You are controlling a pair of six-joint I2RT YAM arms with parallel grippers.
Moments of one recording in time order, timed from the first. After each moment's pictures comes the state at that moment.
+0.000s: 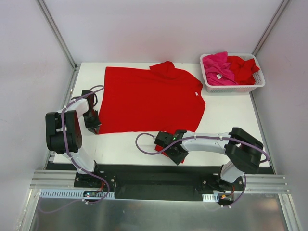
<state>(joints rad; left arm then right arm) 0.12 1.69 1.01 -0.82 -0.05 -0.20 1.16 1.60 0.91 -0.84 0.15 0.33</state>
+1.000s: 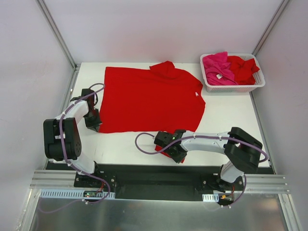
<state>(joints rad) 0.09 1.59 0.98 -0.81 -0.03 -0.20 1.16 1.61 0.92 -0.85 0.16 0.33</state>
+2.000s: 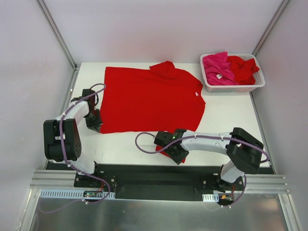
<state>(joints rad) 0.08 1.57 0.97 -0.81 -0.01 -0.20 1.16 1.60 0.94 -0.91 0.17 0.34</state>
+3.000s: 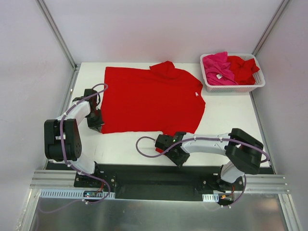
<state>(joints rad) 0.05 1.57 0.97 -0.81 -0.01 -0.20 1.19 1.60 0.89 -0.89 0.15 0.33</state>
